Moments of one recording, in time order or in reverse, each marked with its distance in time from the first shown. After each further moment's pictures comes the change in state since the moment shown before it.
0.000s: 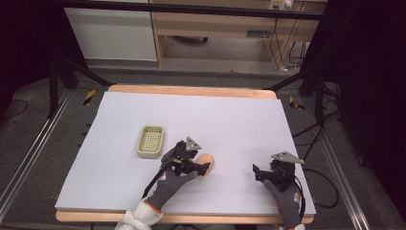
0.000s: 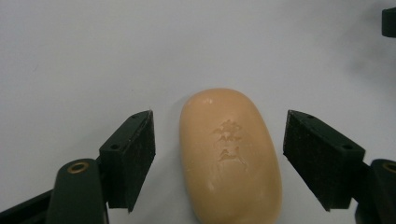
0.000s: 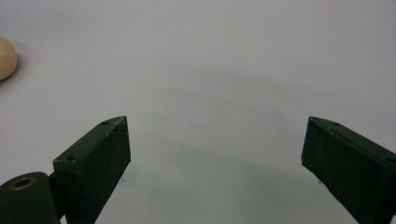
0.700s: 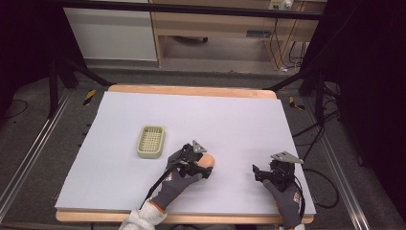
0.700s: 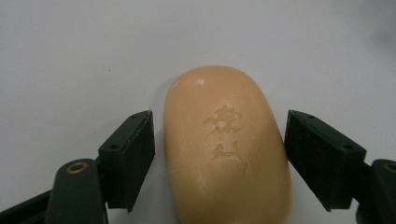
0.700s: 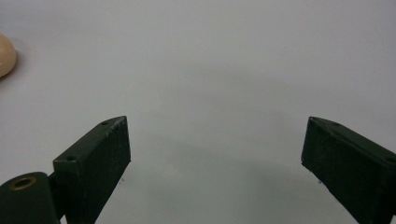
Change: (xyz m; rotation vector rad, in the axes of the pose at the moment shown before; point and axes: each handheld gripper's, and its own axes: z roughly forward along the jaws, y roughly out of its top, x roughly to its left) left arm -0.006 -0.005 0.022 0.081 0.004 0.004; right arm 0.000 0.000 0.001 0.007 -0.001 -0.004
